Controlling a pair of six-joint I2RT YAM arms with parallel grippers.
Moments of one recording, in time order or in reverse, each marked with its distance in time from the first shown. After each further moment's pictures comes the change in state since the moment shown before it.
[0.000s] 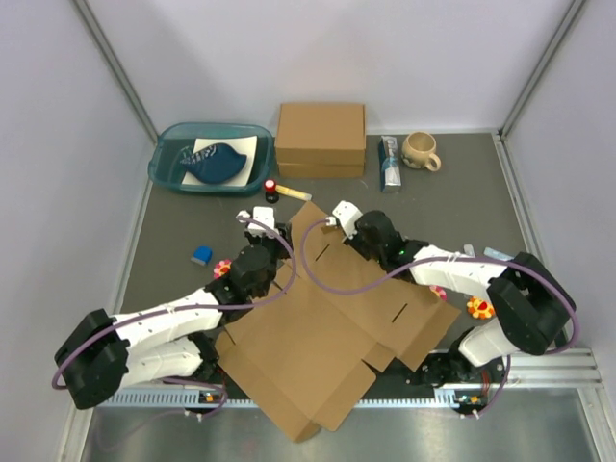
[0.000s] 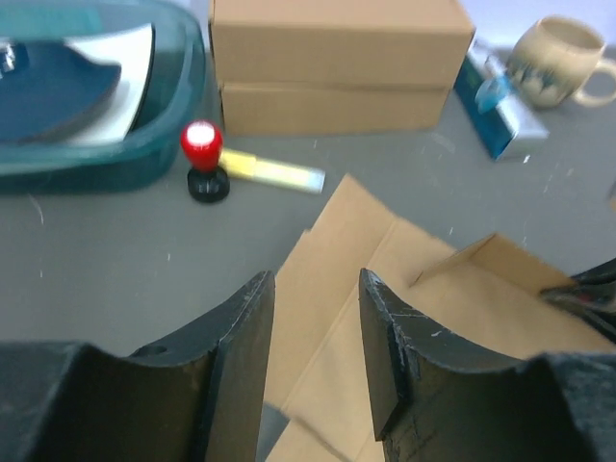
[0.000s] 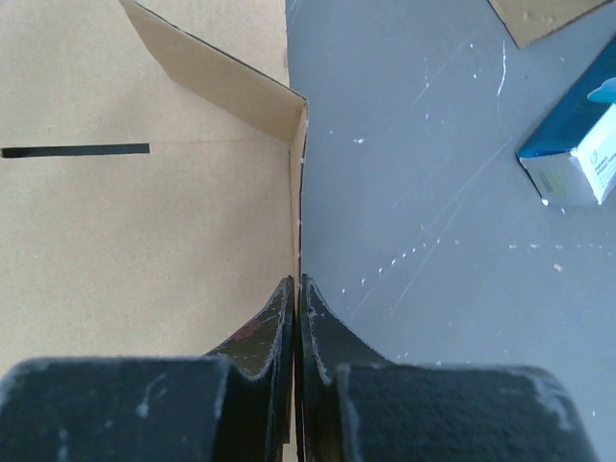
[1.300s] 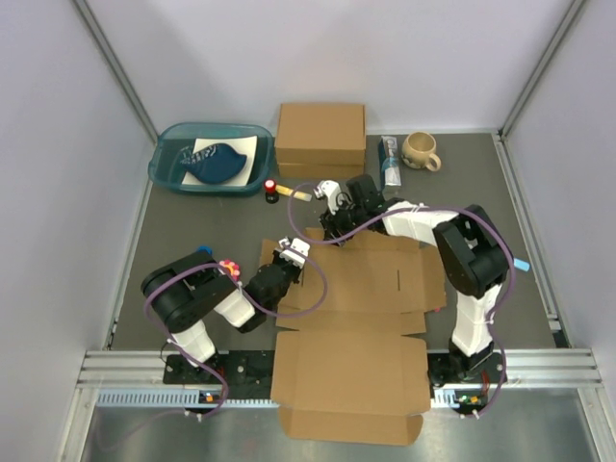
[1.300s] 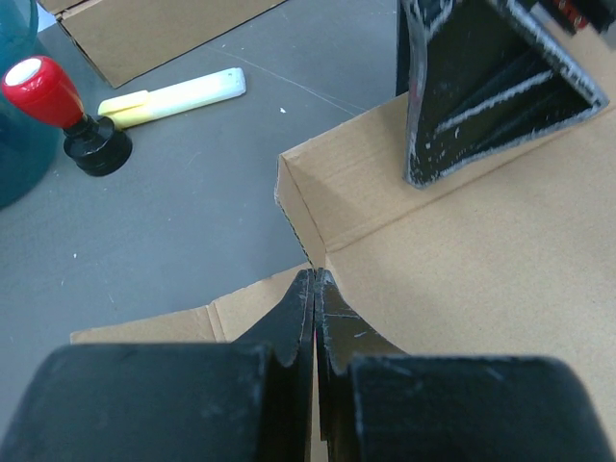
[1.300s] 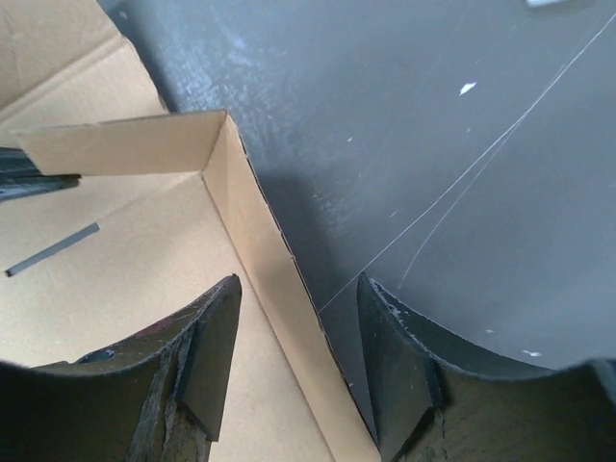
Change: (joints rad) left arm 0.026 0.645 -0.193 0.720 0.273 0.293; right arm -0.163 0.435 0.420 -0.156 -0.642 0.043
